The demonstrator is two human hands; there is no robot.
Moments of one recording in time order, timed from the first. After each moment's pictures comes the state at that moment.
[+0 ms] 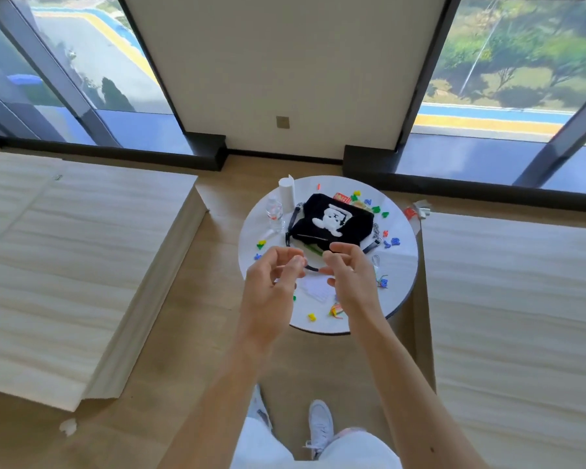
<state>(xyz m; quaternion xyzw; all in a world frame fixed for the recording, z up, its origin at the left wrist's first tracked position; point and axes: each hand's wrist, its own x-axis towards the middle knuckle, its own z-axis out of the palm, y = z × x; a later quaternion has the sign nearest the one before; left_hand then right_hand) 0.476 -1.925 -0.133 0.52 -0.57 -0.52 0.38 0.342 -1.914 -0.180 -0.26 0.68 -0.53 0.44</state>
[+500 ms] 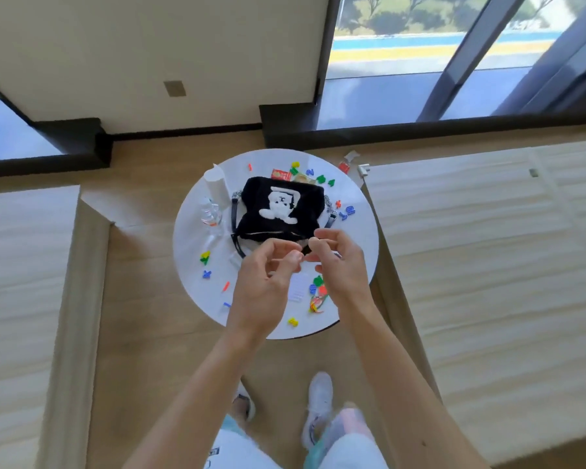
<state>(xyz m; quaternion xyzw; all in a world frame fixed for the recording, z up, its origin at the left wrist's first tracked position) 0.445 -2.114 -0.218 0.41 -0.63 -0.62 0.23 0.328 -2.054 -0.247 -0.14 0.75 -0.55 0.34</state>
